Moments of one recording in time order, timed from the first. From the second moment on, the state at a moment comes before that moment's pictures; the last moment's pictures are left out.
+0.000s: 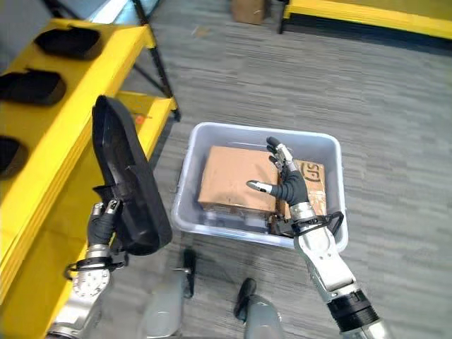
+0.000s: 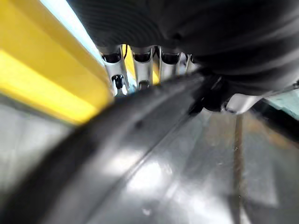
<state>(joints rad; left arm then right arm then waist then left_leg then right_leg) 0.13 0.38 -0.07 0.05 -0.18 -0.28 0.38 -0.11 -0.52 0.23 -0.11 0.33 -0.26 -0.14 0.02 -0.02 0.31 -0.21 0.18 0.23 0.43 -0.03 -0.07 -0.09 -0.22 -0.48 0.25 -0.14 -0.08</state>
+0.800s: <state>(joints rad) 0.10 0.44 -0.09 0.01 0.02 -0.28 0.35 -0.01 -0.45 0.26 -0.13 0.40 -0.23 -0.07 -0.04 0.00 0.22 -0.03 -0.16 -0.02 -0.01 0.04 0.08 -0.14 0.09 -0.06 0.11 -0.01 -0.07</state>
